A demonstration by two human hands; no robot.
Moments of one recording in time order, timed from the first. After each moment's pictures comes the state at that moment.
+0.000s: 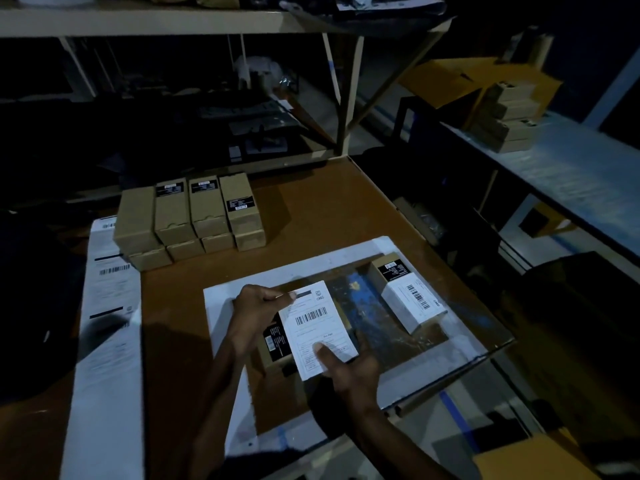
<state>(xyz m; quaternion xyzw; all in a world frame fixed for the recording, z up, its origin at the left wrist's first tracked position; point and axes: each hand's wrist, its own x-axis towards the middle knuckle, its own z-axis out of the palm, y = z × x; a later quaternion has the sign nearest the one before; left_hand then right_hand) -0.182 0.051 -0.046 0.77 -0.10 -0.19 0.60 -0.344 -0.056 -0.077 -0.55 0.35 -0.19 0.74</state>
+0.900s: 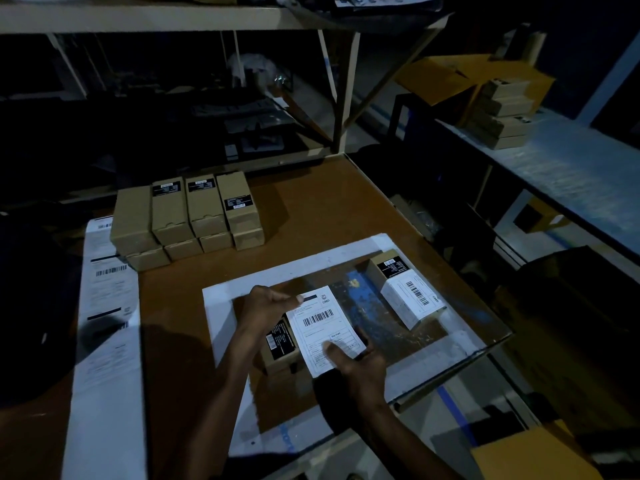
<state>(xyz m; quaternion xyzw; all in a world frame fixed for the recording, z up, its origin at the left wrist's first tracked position) -0.176 0.039 -0.059 0.79 -0.10 -0.23 0.56 -0.343 -0.067 -0.089 -0.52 0.36 -0.17 0.76</state>
